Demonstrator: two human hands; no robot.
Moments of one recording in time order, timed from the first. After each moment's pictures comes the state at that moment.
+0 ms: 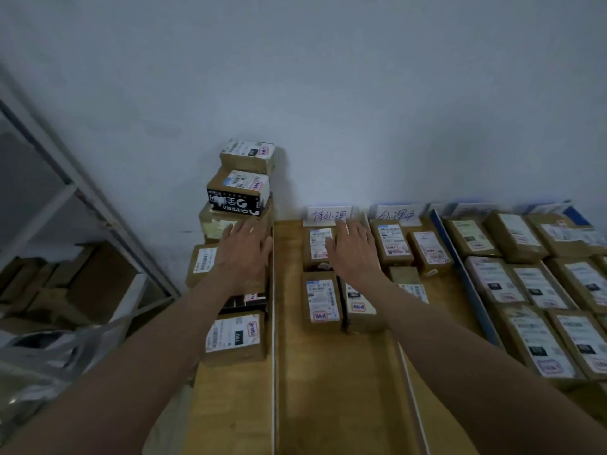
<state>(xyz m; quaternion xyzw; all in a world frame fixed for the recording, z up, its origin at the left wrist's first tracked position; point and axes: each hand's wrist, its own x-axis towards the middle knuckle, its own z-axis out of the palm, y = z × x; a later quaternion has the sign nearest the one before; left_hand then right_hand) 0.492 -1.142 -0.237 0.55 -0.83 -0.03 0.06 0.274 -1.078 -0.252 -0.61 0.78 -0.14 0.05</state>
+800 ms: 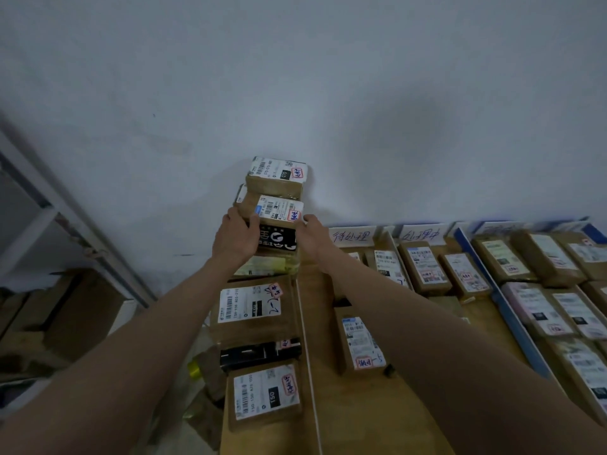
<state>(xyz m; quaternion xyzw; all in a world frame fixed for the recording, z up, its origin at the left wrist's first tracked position) 0.550 -1.307 -0.234 0.64 -0.68 -0.28 0.22 0.404 -1.258 -0.223 -0.41 0.75 -0.35 0.39</state>
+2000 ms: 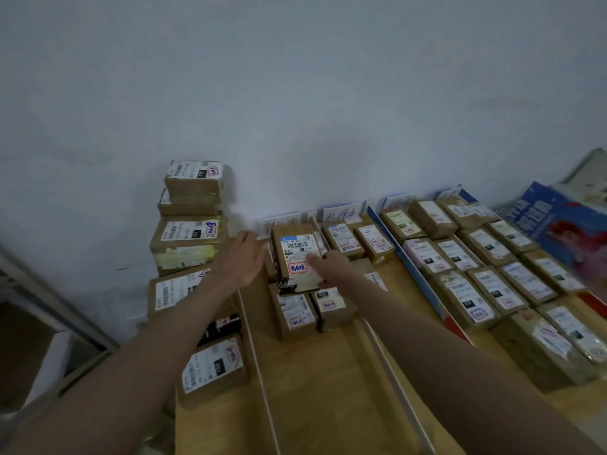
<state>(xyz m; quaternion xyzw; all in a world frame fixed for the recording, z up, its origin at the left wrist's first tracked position) 0.472 -1.153 -0.223 0.43 -0.88 -0.18 0.08 0.301 -1.044 -0.226 -0.28 0.80 -0.35 0.40</state>
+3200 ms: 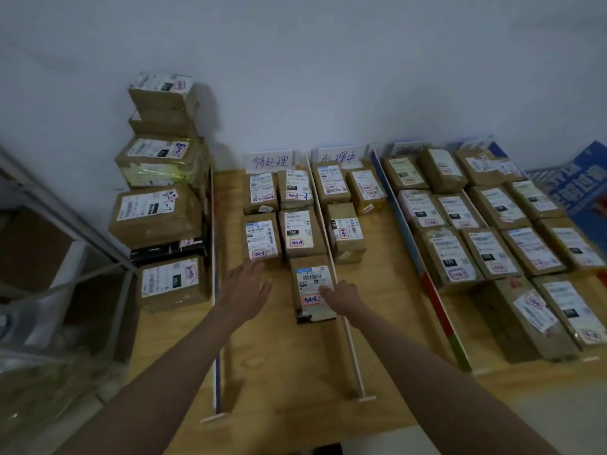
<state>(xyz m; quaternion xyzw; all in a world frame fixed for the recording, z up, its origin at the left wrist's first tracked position) 0.420 -0.958 -0.358 0.49 -0.86 -0.13 -0.04 0.215 -0.873 -0.377 -0.32 0.83 -0.17 0.43</state>
